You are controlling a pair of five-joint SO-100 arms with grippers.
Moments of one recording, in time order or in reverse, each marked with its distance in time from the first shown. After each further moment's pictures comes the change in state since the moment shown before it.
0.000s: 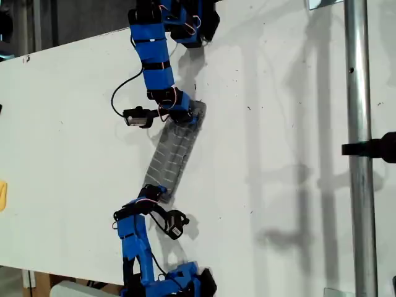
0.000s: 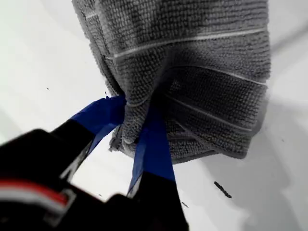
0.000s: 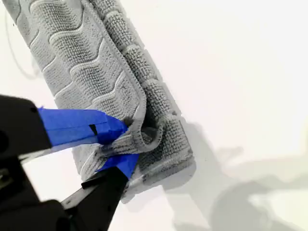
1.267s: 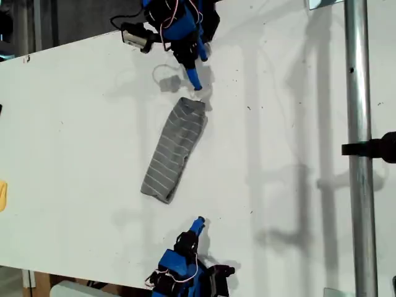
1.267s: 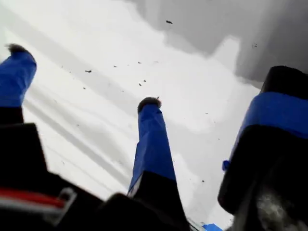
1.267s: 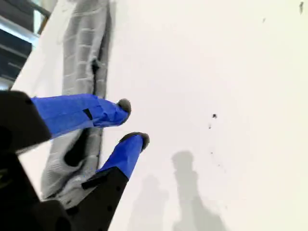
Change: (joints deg) arm 0 35.6 87.4 70.0 -11.9 -43.9; arm 1 -24.6 65.4 23.6 36.1 48.2
